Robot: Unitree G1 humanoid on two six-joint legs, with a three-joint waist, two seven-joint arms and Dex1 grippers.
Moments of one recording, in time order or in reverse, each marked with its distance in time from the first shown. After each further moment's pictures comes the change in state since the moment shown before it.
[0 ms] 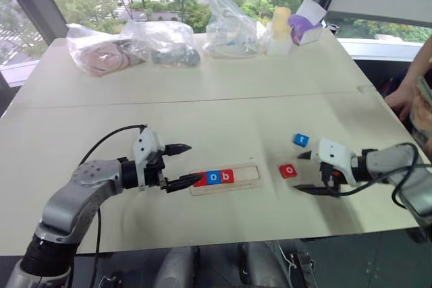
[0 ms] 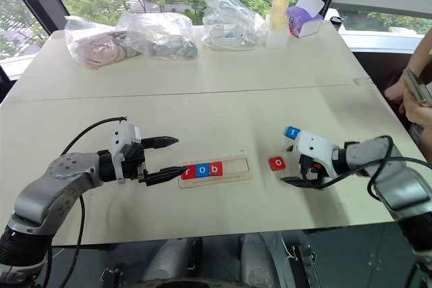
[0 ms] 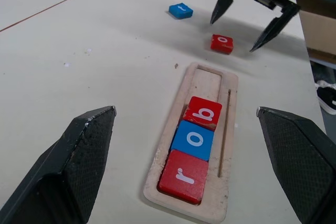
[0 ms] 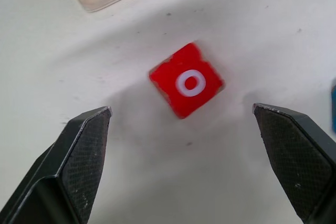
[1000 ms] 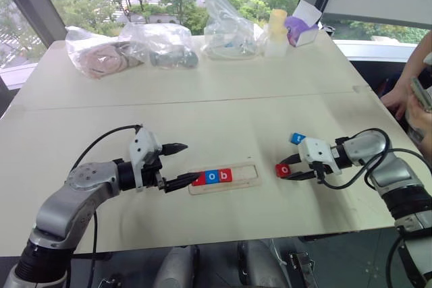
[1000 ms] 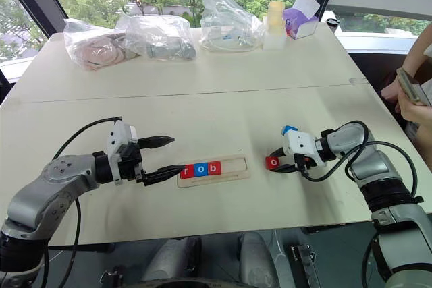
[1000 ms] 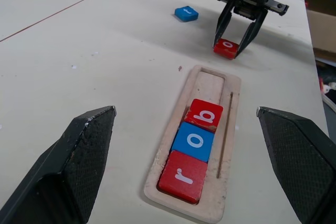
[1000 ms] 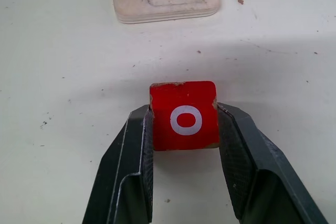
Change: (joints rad) left arm 0.024 0.007 0.035 -0.038 -0.010 0.026 0.038; right arm -0.185 0.180 0.060 0.304 -0.069 -0.274 0.252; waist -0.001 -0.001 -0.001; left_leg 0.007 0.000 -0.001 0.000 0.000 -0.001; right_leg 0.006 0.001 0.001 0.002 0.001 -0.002
